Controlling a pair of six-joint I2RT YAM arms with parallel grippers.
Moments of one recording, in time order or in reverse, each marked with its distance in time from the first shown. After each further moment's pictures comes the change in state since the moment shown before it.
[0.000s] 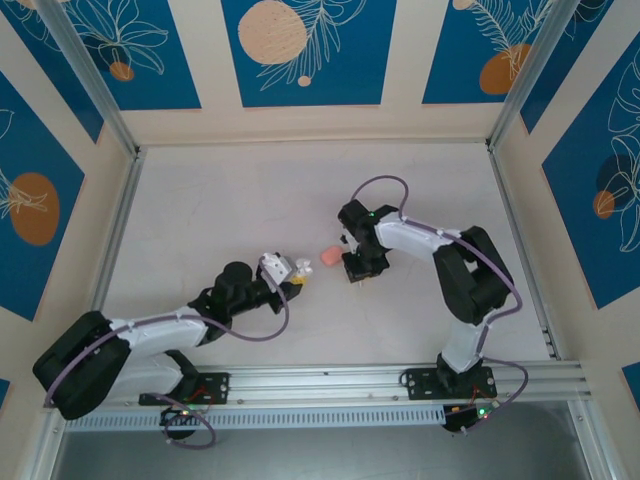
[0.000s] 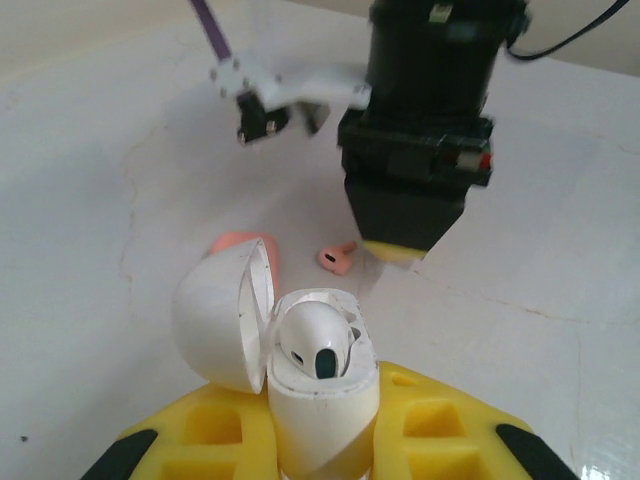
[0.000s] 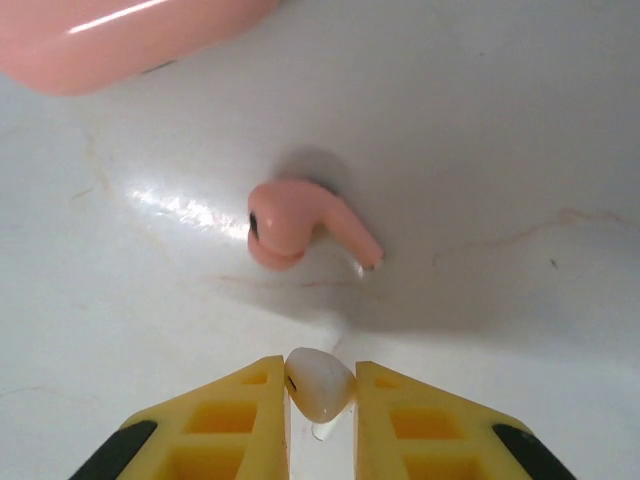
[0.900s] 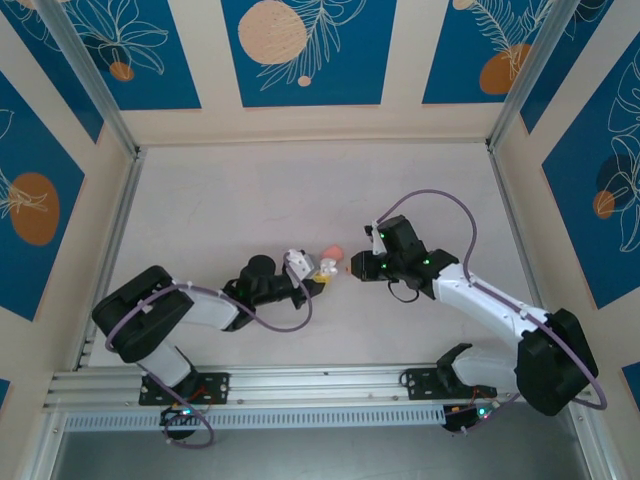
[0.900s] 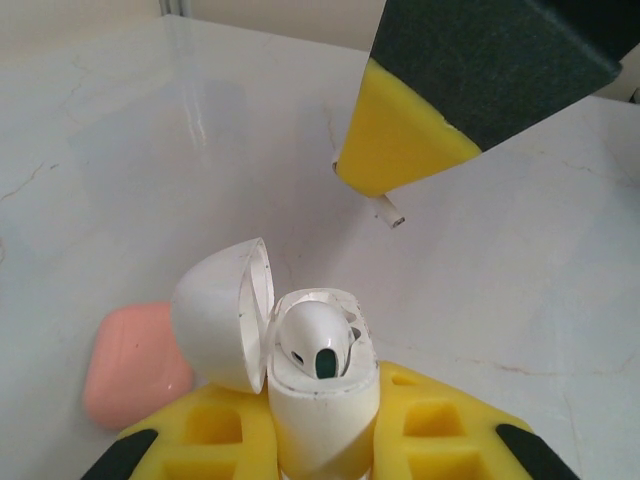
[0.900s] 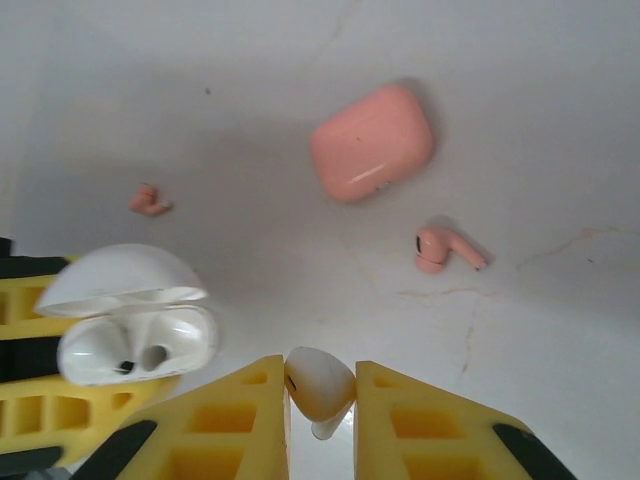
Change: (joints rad) left arm -0.044 0.389 0.121 0.328 0.116 -0.012; right arm -0.014 -0.604 -0.445 0.509 -0.112 0.254
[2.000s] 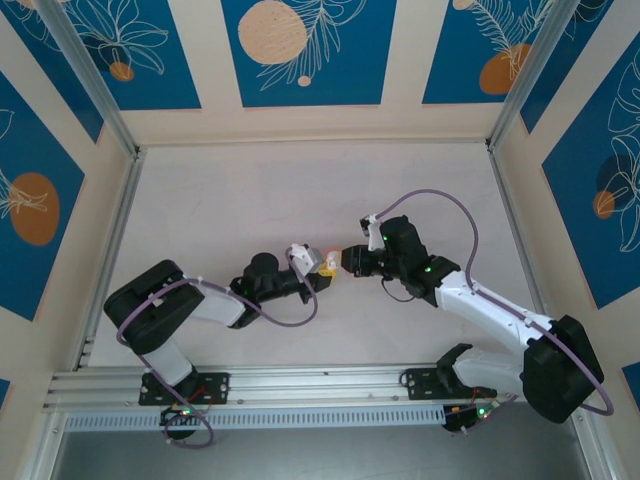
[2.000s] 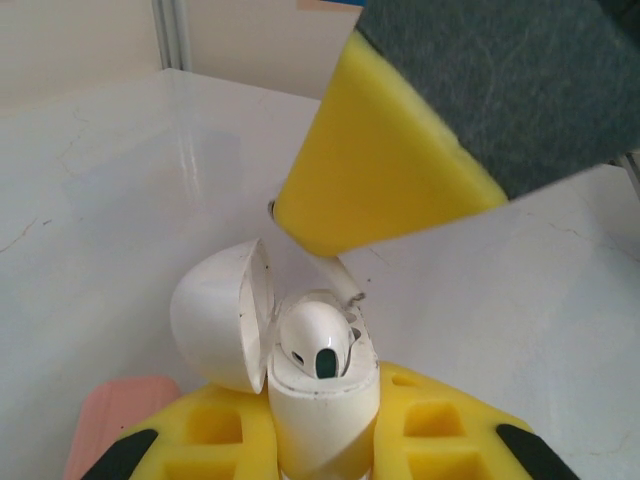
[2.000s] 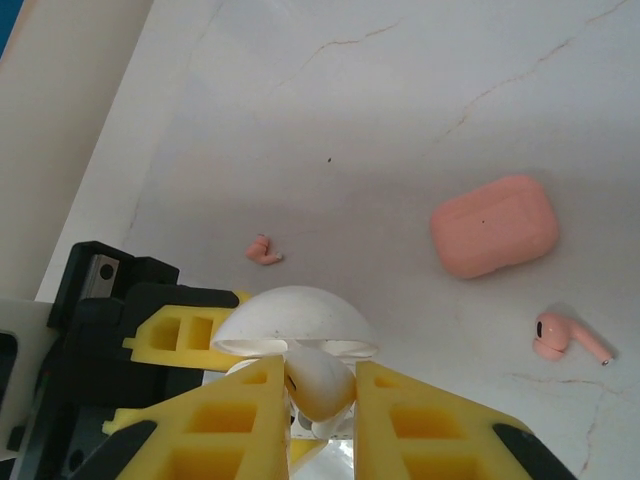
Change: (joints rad) left arm -0.011 0.061 0.041 0.119 0.007 -0.065; right arm 0.036 -0.028 -0.041 0.213 -0.063 0.041
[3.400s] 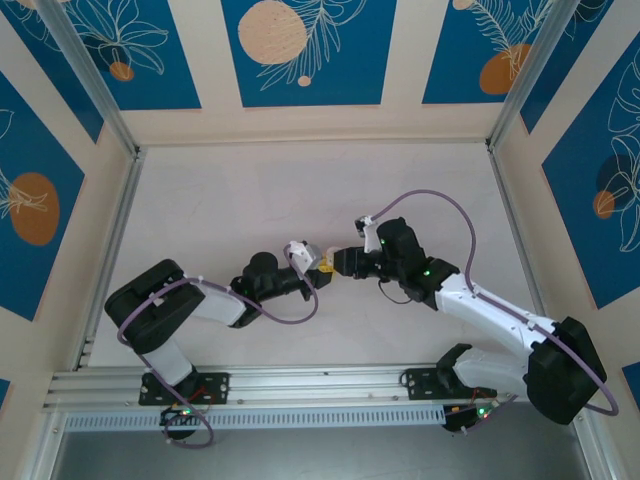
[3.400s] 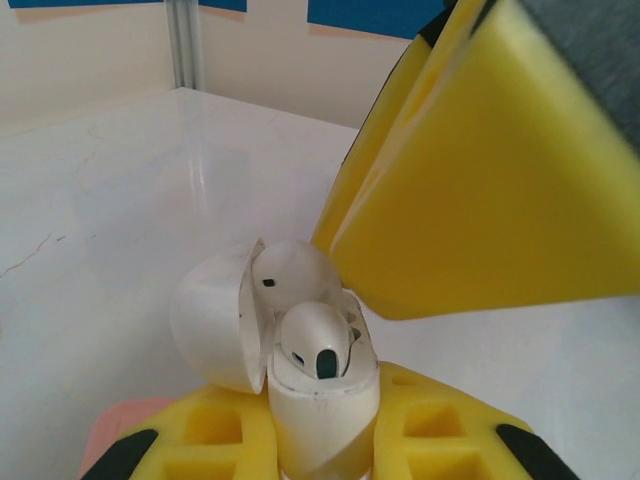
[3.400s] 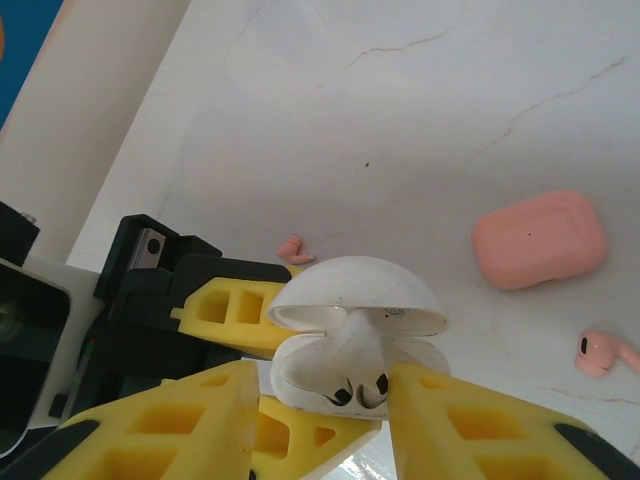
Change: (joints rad) left arm 0.000 0.005 0.006 0.038 -0.019 -0.032; right arm 0.043 -0.027 0.000 0.019 0.005 -0.011
